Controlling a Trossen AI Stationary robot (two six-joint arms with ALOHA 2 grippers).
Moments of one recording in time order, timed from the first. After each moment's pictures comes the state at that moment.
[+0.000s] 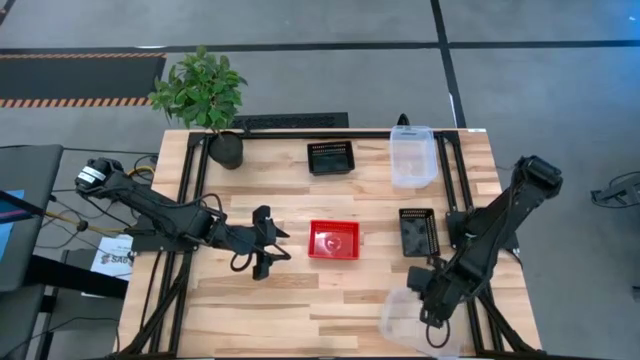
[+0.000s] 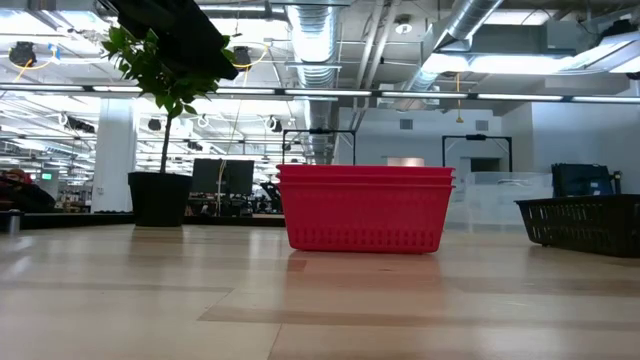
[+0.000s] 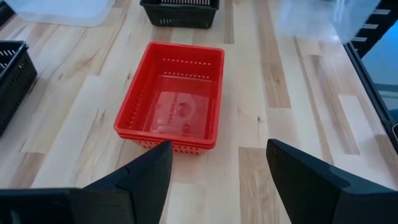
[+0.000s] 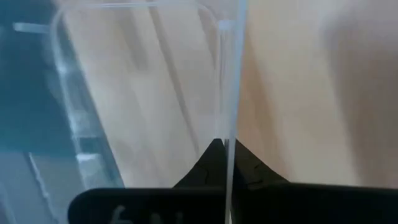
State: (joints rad) left arm -0.38 1.22 0.78 -0.21 -0.33 -0.31; right arm 0.86 1.39 0.91 -0.74 0.02 1.21
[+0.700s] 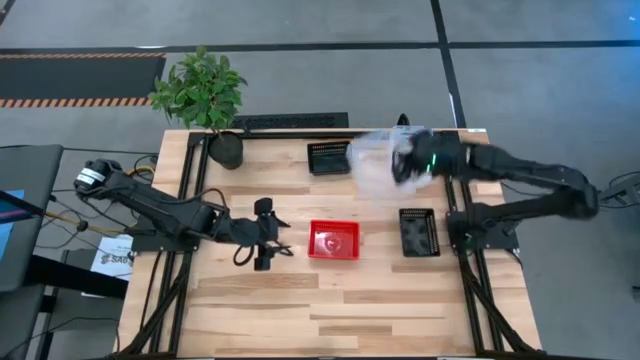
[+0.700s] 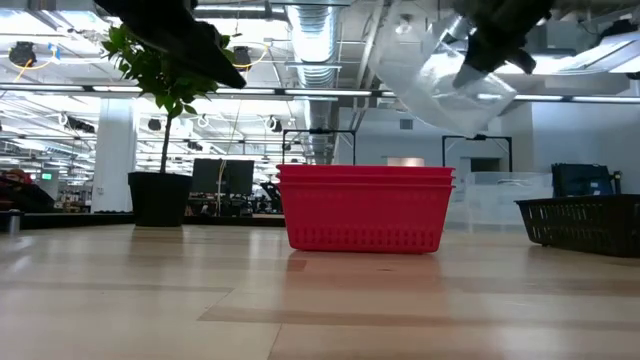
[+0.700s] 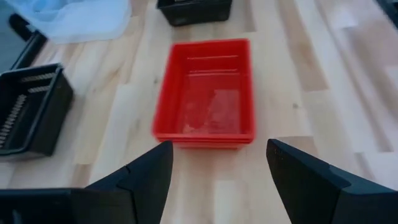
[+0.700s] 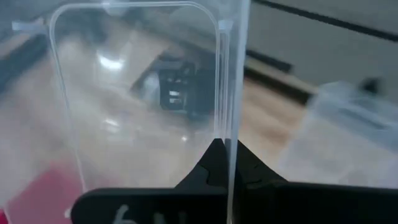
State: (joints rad) left arm -0.32 1.22 0.78 -0.24 -0.35 -0.12; right arm -0.21 0.98 1.00 -0.75 0.41 0.58
